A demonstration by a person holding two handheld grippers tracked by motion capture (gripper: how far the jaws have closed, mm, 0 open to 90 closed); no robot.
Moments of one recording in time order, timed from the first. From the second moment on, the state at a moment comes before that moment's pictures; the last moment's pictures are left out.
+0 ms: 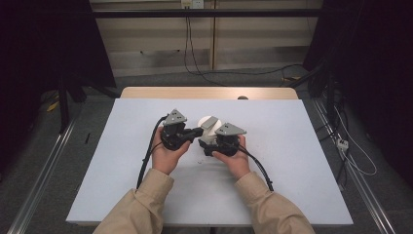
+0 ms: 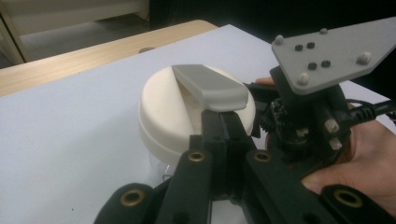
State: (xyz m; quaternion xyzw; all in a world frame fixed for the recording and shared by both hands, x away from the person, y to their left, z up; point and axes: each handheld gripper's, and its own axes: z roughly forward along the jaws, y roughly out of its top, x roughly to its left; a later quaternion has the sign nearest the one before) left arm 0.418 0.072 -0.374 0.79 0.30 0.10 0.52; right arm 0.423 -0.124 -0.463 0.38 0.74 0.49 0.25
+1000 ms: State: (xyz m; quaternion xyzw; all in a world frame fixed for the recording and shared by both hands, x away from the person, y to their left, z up) left arm 0.435 0.057 -0.351 0.79 0.31 0.10 0.52; right arm 0.422 -0.123 -0.463 0.38 0.74 0.49 0.25
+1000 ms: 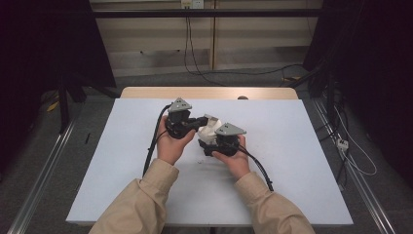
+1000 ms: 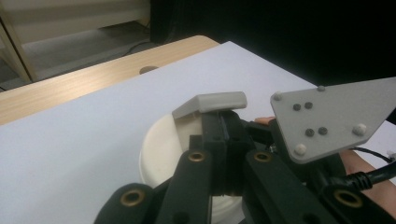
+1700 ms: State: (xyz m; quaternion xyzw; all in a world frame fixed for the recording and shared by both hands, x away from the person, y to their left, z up) left arm 0.443 0.046 -0.346 0.79 0.30 0.10 0.52; right arm 0.423 -0.124 -0.463 0.38 0.74 0.49 0.25
